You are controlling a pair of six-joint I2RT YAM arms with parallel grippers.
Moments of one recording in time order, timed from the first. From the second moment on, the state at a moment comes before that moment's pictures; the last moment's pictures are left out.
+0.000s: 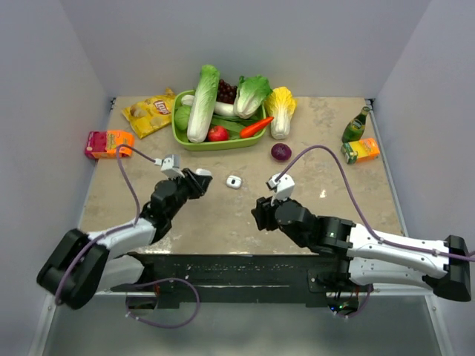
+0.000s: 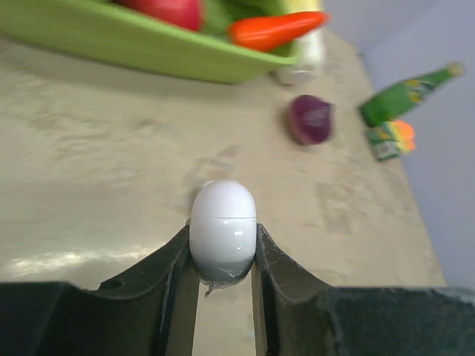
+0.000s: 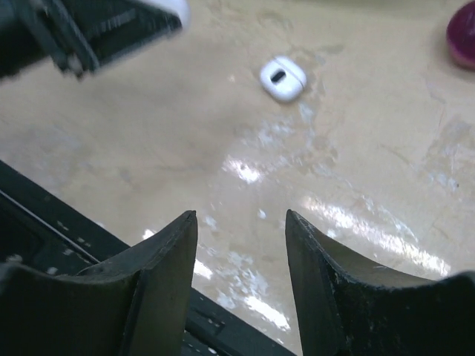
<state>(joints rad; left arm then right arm) -0.60 1.07 0.26 0.73 -0.10 -0.68 1.22 0.89 0.75 -0.30 0.58 0.50</state>
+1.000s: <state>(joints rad) -0.35 1.59 0.45 0.68 0.14 -0.84 1.22 0.90 0.63 -0.25 0.57 0.54</state>
